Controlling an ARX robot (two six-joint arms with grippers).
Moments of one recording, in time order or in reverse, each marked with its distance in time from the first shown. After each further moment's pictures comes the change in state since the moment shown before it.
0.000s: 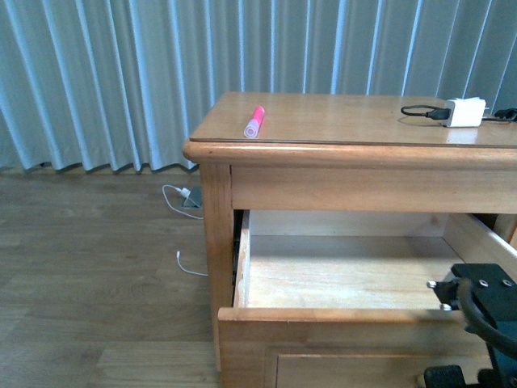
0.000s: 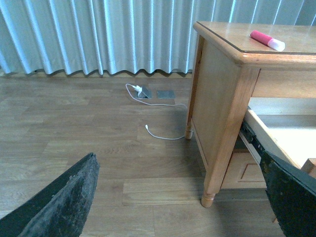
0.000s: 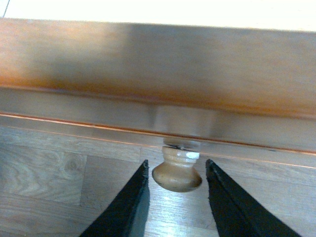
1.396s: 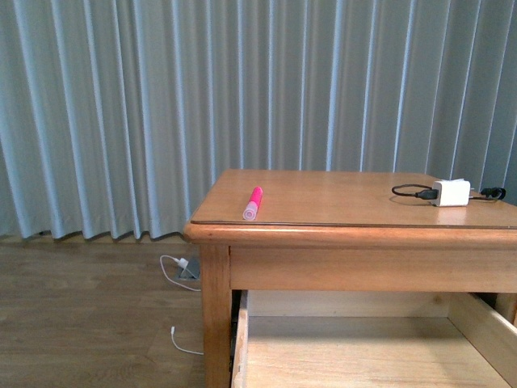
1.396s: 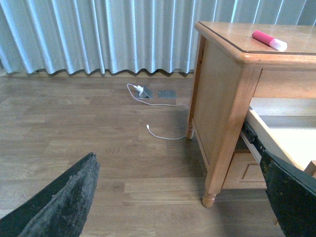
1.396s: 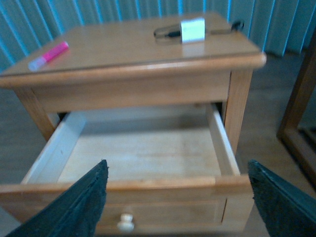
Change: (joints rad) left arm 0.000 0.000 0.000 0.000 -0.001 0.000; right arm -0.257 -1.295 -0.294 -0.253 -0.005 -0.109
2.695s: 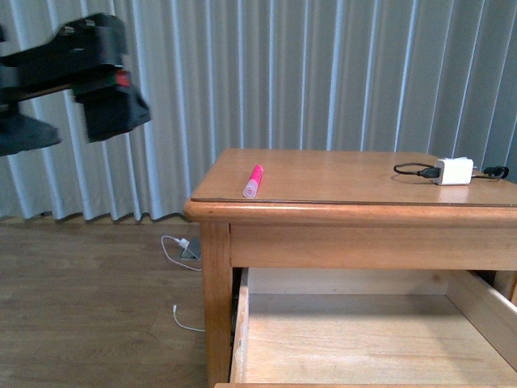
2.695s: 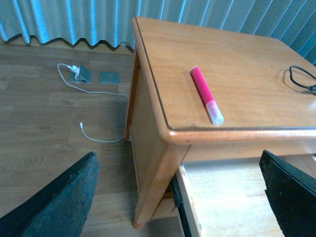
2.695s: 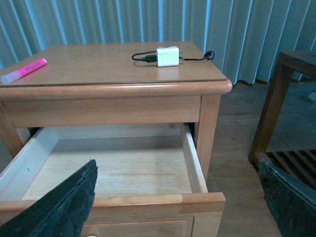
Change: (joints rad) left arm -0.278 1.281 0.848 0.273 -0.061 -0.180; right arm -0.047 -0.026 -0.029 0.031 0.002 -0.058
